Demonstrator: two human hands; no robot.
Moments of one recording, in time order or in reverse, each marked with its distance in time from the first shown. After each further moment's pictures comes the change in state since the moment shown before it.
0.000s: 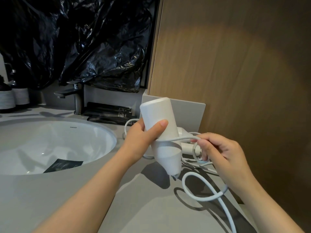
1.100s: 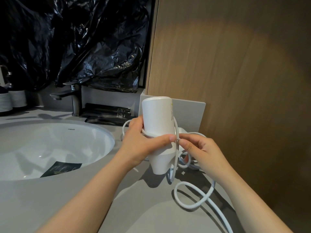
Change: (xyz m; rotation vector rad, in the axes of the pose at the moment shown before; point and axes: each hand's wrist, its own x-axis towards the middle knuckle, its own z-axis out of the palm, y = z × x) left_hand -0.006 0.001 0.004 0.137 0.063 0.035; right_hand 0.026 0.024 0.027 0.139 -0.150 0.327
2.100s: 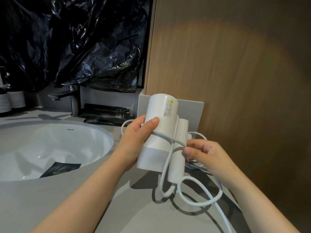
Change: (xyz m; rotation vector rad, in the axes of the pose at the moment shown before) left_hand 0.003 0.003 -0.004 -0.278 -0.132 -0.068; right_hand -0.016 -0.010 -0.018 0.098 -0.126 0.065
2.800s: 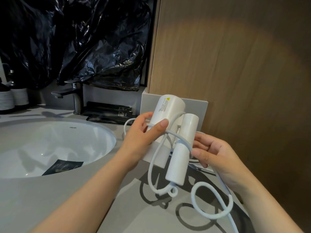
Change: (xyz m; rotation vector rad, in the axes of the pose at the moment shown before) left_hand 0.003 -0.008 -0.002 0.161 0.072 0.010; right_hand -0.010 -0.011 0.003 0.252 -0.060 -0.079
